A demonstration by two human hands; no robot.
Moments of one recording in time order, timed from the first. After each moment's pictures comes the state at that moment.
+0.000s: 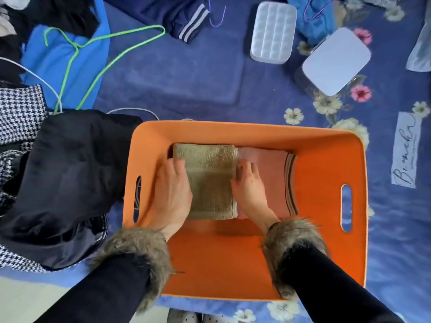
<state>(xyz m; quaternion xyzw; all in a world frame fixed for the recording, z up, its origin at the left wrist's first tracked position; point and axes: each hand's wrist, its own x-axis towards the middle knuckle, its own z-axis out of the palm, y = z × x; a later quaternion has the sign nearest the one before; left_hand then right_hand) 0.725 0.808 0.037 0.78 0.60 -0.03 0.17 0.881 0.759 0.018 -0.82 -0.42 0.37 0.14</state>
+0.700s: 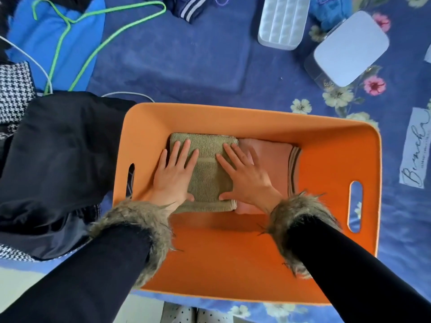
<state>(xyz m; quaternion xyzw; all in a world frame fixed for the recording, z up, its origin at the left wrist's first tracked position) 0.719 0.823 0.007 0.83 0.43 -0.32 0.12 0.903 0.768 -0.009 -0.59 -0.75 0.22 -0.19</state>
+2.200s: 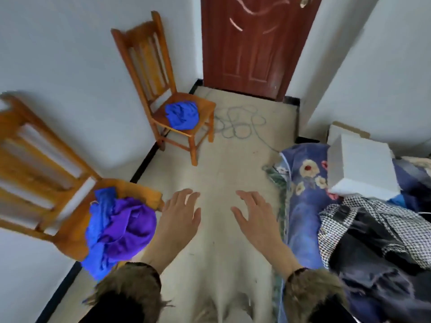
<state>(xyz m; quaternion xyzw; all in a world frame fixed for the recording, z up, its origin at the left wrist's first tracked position) 0.263 0.234 0.302 0.24 0.95 0.19 -0.08 0.314 0.428 0.323 -0.03 -0.96 0.26 0.06</state>
